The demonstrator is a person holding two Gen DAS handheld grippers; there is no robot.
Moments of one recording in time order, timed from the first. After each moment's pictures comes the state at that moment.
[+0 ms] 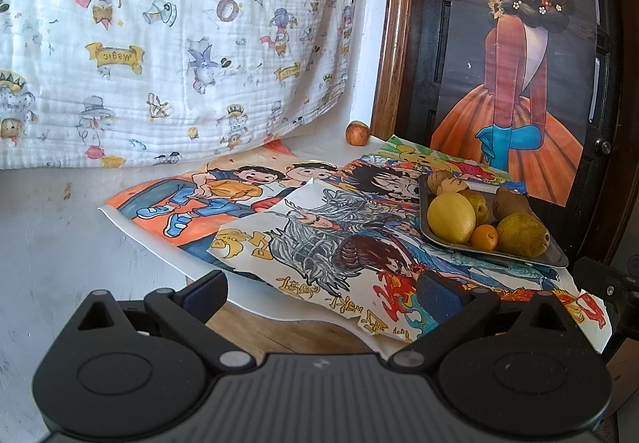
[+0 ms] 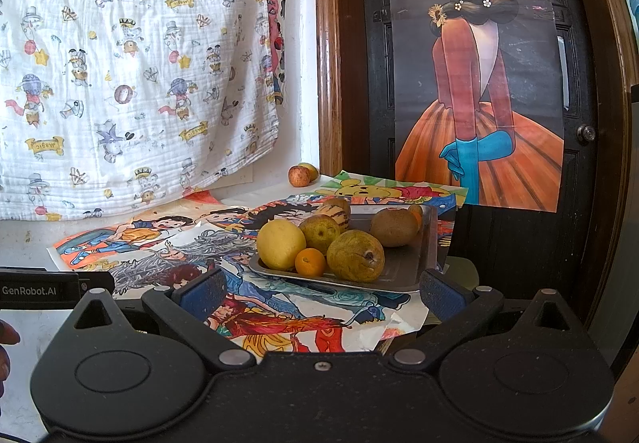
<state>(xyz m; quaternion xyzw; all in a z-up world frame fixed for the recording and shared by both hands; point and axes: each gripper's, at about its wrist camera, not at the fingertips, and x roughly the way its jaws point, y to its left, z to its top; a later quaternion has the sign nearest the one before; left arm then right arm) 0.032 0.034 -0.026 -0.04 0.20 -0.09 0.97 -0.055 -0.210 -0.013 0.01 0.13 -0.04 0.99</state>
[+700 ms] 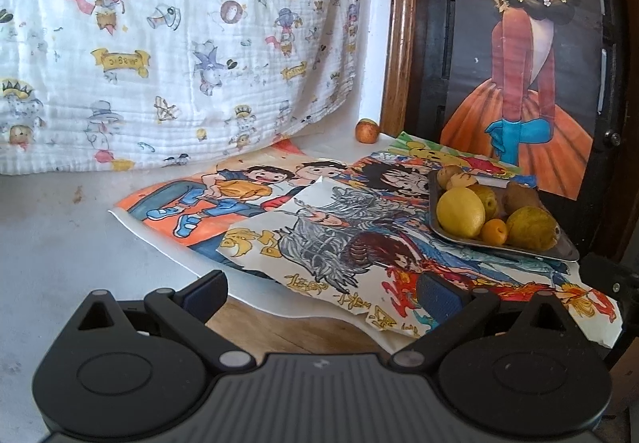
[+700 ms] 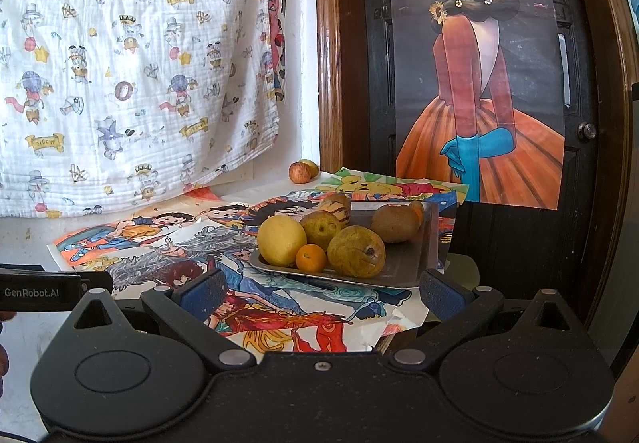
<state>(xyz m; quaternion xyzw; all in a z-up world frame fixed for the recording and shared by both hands) 0.029 0.029 -0.028 -0.03 0.21 -0.07 0.98 -0.055 -0.211 -0.015 0.01 0.13 -0.04 0.99</state>
